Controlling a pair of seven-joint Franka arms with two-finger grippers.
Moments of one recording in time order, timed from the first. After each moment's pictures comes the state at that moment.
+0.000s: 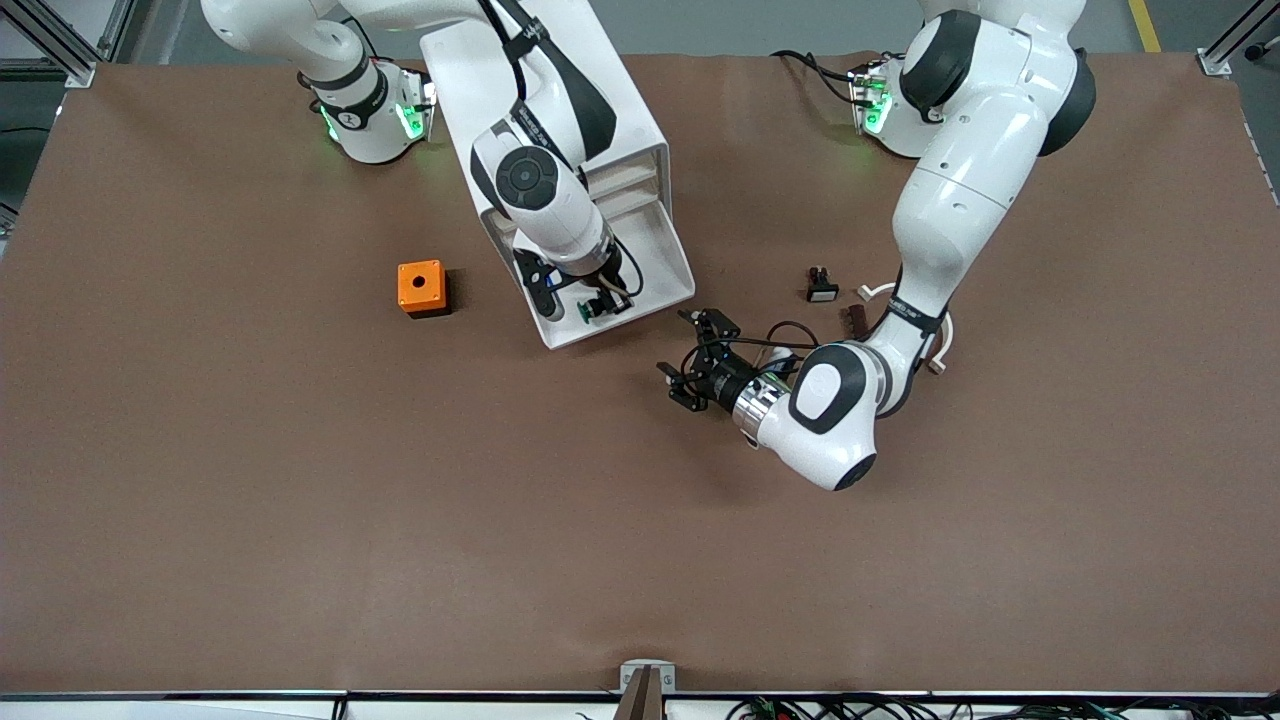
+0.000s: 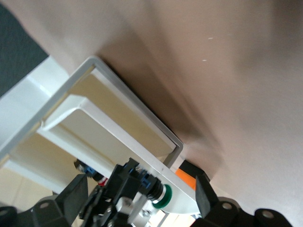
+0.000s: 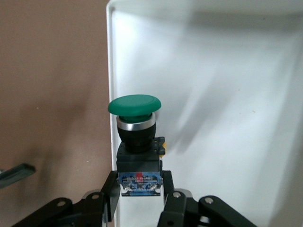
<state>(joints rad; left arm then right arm) -0.29 1.01 -0.24 -1.21 -0.83 1.61 -1.58 0.83 0.39 -0.03 -1.95 0.35 2.42 1.70</state>
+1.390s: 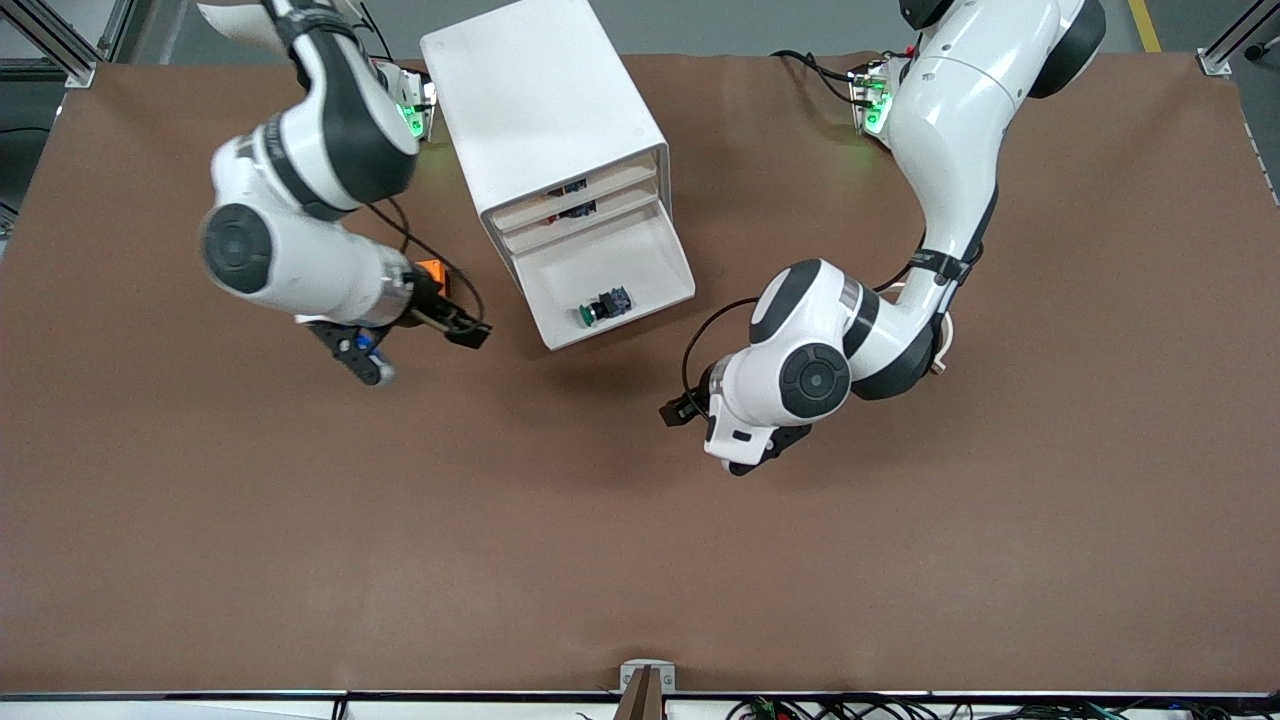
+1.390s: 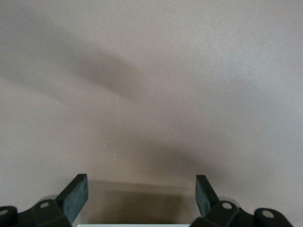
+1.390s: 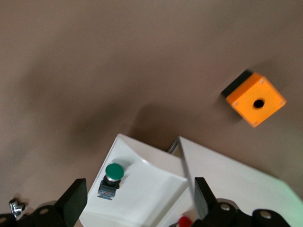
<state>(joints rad) -0.40 0.81 -0.24 -1.19 -0.18 1.90 -1.03 0.40 0.22 -0.07 -1.75 0.33 1.78 0.91</state>
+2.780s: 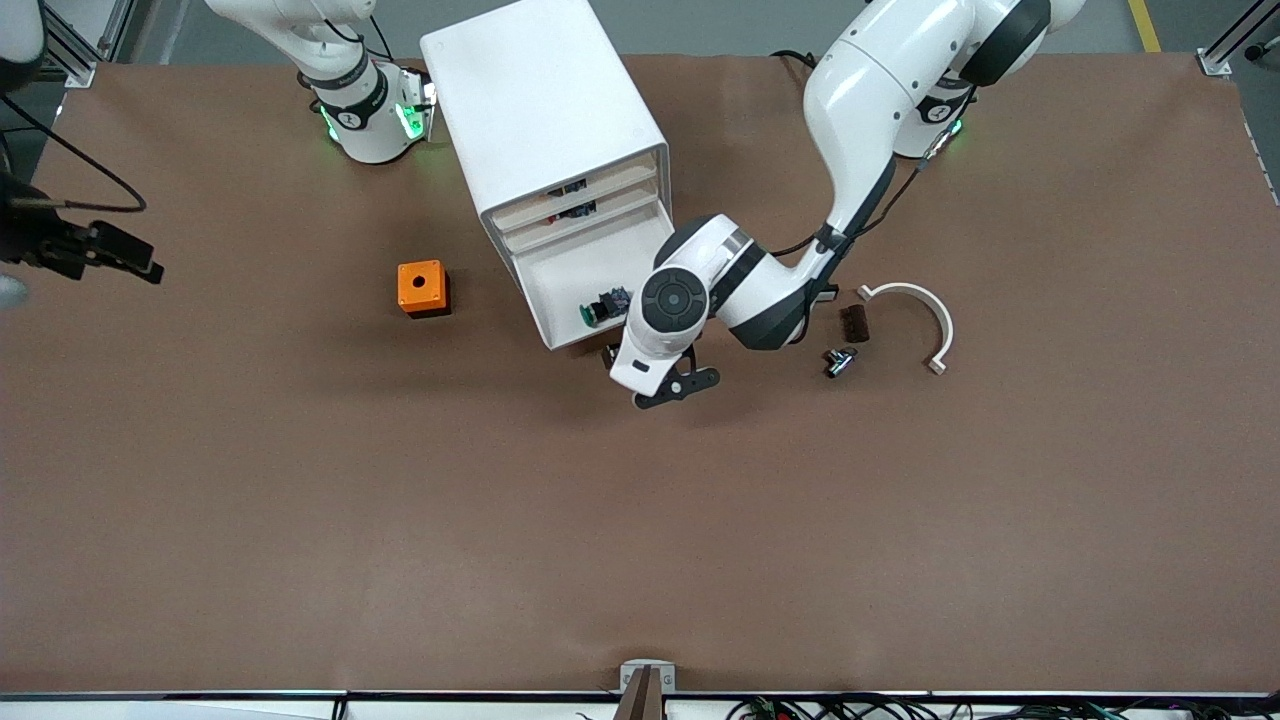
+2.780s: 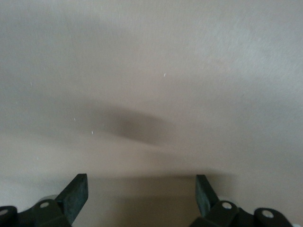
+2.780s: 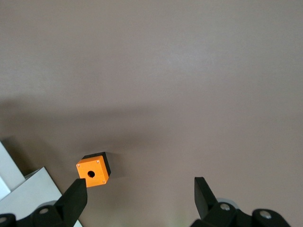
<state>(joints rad) -0.60 0.81 -0.24 -1.35 -0.04 2.06 -1.09 -0.04 -0.10 -0.07 -1.75 0.02 1.61 -0.03</state>
